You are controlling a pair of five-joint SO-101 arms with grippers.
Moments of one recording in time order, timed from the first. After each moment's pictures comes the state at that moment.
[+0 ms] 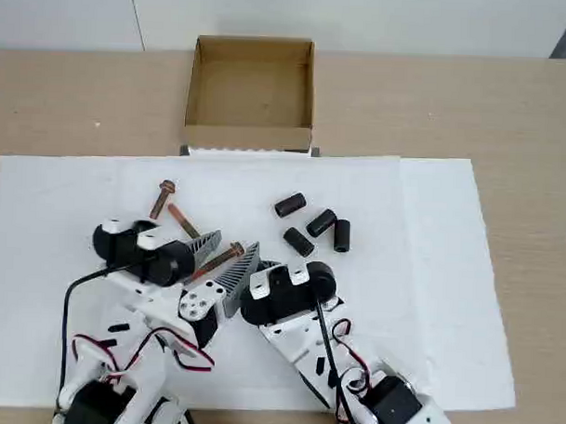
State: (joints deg) left arm 23.2 -103.4 73.8 57.8 16.4; right arm -45.6 -102.9 90.7 39.6 3.3
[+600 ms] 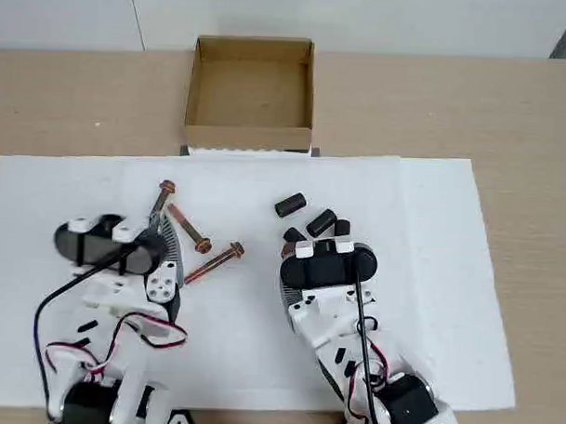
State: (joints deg) left arm 3.9 -103.4 76.1 57.8 2.7; right arm -35.3 -102.9 84.4 54.2 -5.6
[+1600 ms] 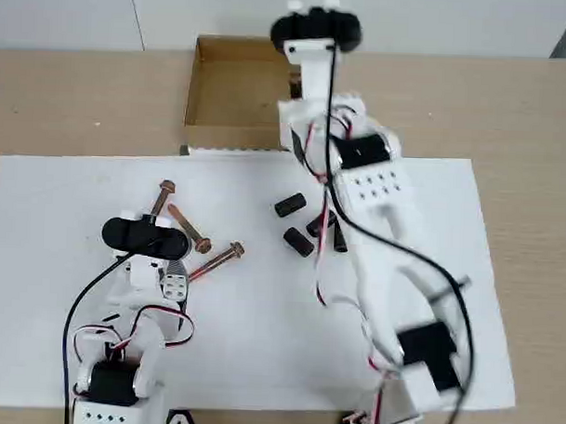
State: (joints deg) left arm 0.5 -103.4 94.3 57.8 -0.8; right arm -20.8 5.8 -7.6 44.8 -5.1
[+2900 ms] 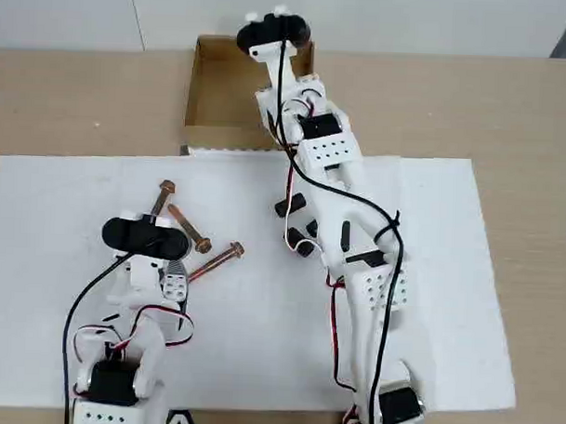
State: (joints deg) left arm 0.5 -103.4 94.3 57.8 -0.8; right arm -20.7 49.5 -44.9 37.4 4.7
